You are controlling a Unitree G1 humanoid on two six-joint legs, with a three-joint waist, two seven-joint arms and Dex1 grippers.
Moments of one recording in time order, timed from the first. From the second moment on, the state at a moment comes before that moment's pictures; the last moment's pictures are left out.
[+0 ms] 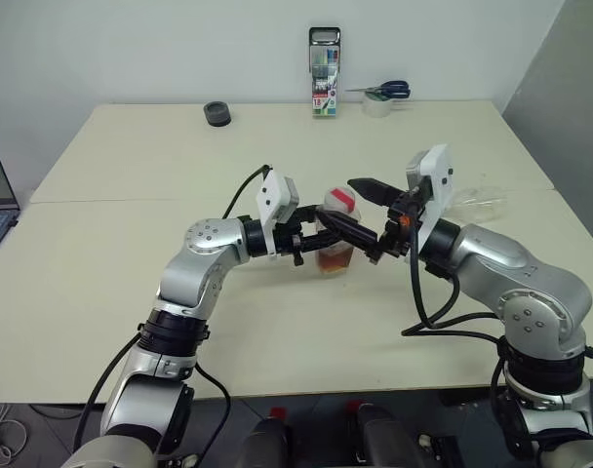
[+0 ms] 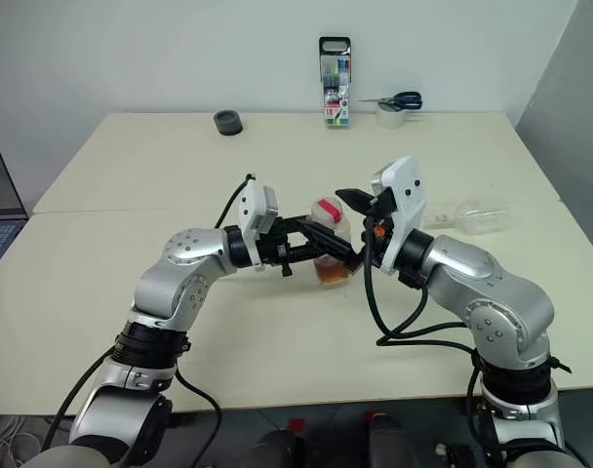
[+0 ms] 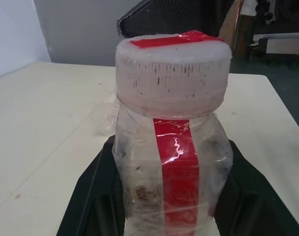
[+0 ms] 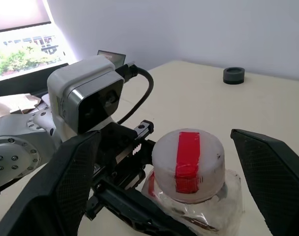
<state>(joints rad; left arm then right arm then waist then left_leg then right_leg) -0.65 0.38 -0.12 0.05 -0.37 0.34 -1.00 -0.57 -0.38 -0.01 -0.55 0.77 0.92 0.33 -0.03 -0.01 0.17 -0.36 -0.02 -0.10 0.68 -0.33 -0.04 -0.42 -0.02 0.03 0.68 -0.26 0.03</state>
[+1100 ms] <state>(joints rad) -0.75 0.51 -0.12 -0.08 -0.53 0.57 -1.23 -0.90 -0.67 0.10 -0.13 0.74 0.74 1.14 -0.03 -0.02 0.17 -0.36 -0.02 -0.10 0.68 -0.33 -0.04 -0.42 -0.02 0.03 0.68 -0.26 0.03</state>
